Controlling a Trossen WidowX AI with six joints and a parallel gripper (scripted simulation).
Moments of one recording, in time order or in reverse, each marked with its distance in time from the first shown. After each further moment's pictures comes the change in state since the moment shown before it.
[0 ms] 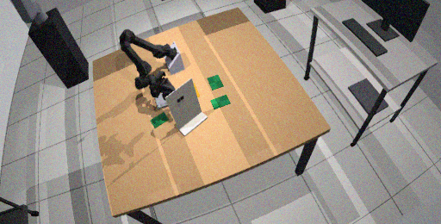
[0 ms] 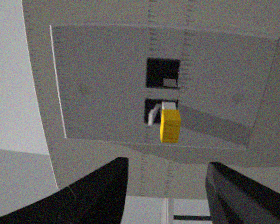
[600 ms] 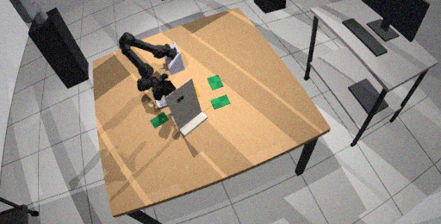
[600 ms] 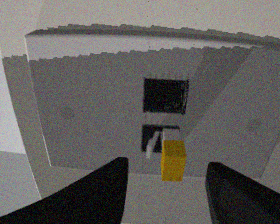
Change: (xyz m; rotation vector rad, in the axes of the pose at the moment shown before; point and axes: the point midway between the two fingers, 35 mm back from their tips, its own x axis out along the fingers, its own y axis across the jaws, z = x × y) arm 0.025 0.000 0.007 0.000 -0.002 0.002
